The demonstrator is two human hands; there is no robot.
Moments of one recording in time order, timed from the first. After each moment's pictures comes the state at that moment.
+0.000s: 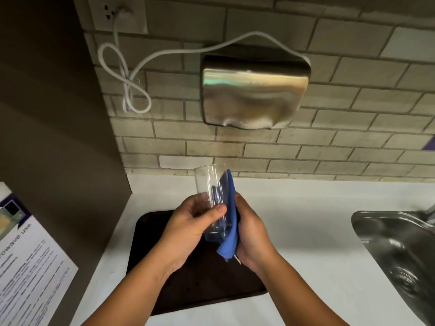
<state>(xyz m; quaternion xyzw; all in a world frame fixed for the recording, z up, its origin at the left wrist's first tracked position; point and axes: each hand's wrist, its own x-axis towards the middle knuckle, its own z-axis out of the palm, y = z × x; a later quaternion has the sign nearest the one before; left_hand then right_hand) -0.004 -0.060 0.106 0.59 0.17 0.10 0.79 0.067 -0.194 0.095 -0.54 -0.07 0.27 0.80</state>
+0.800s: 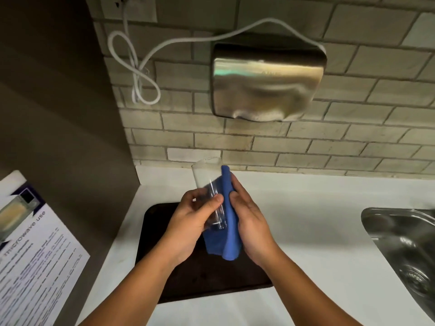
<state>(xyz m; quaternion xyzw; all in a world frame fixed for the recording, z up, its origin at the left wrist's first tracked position) -0.006 -0.052 0.093 0.53 0.20 0.12 0.81 0.065 -0.188 0.082 -0.62 -0.19 0.20 0.74</state>
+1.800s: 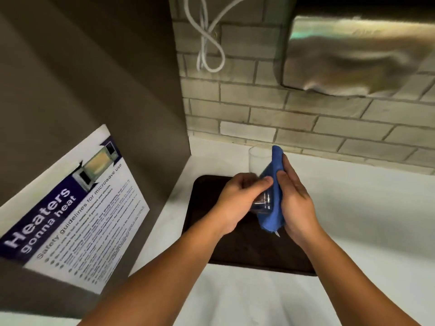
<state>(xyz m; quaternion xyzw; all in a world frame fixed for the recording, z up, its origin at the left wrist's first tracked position) -0.006 -0.044 0.077 0.57 0.29 0.09 0.76 0.073 -0.165 0.063 -0.66 -0.15 0.18 0.71</state>
